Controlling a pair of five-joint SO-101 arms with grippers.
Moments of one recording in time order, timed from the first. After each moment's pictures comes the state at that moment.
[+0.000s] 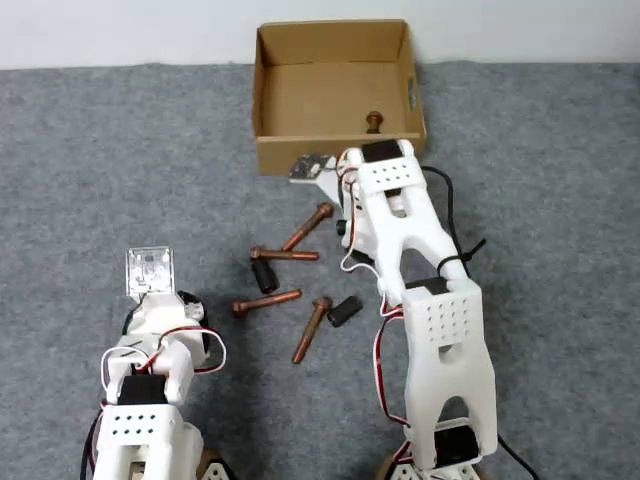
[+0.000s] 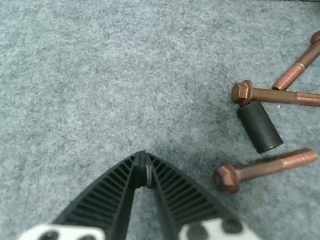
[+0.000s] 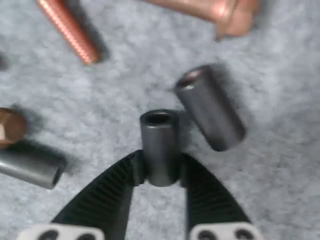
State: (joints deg) left arm -6.2 -67.6 93.7 32.8 9.8; right arm -16.4 48.4 -35.9 91.3 48.1
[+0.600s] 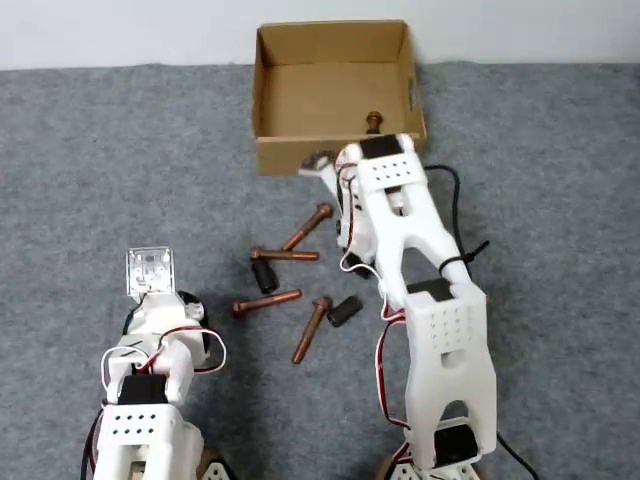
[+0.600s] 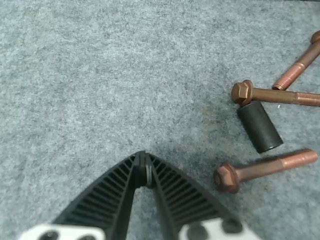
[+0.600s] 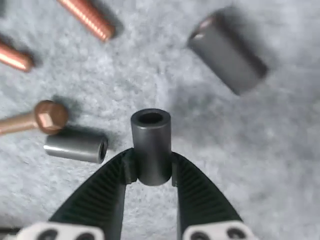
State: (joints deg) left arm -6.2 -67.6 93.7 32.8 9.8; right arm -17.0 40.9 -35.3 100.3 30.9
